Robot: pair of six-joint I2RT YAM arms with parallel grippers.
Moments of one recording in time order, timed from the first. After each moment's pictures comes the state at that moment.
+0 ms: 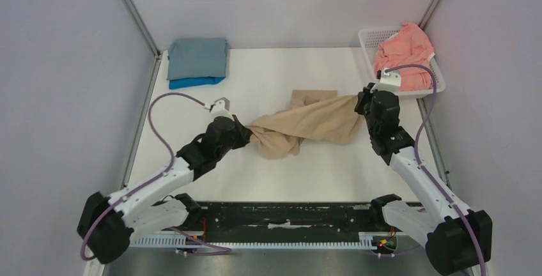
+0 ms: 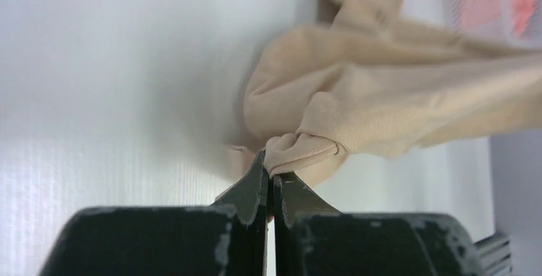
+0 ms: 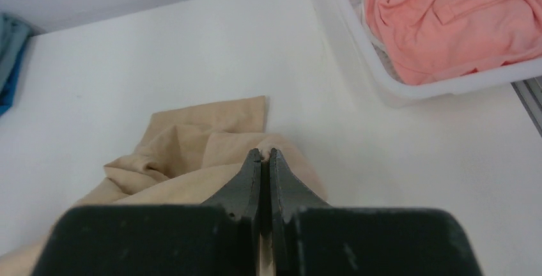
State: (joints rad) left arm -0.70 1.07 0.58 -0.11 -0.23 -0.83; right arm 0.27 1.01 0.71 0.03 0.36 0.26
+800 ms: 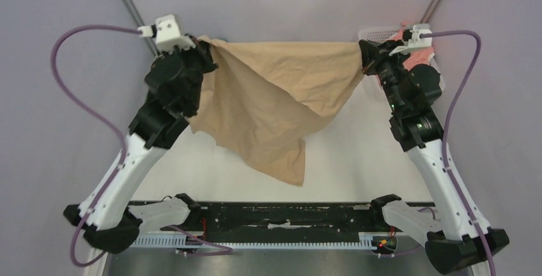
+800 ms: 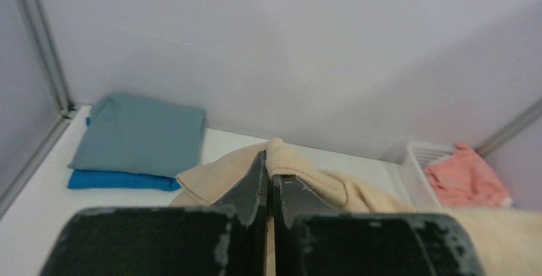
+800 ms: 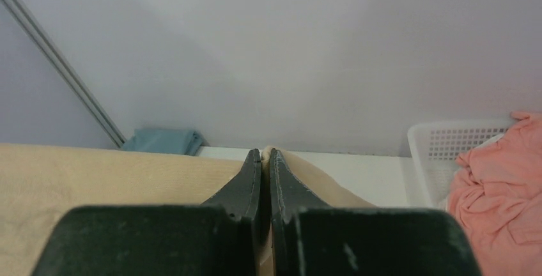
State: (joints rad) left arm -0.68 1.02 1.44 -0.29 -0.66 -0.26; right arm 0.27 0.96 1.17 0.03 0.05 0.21
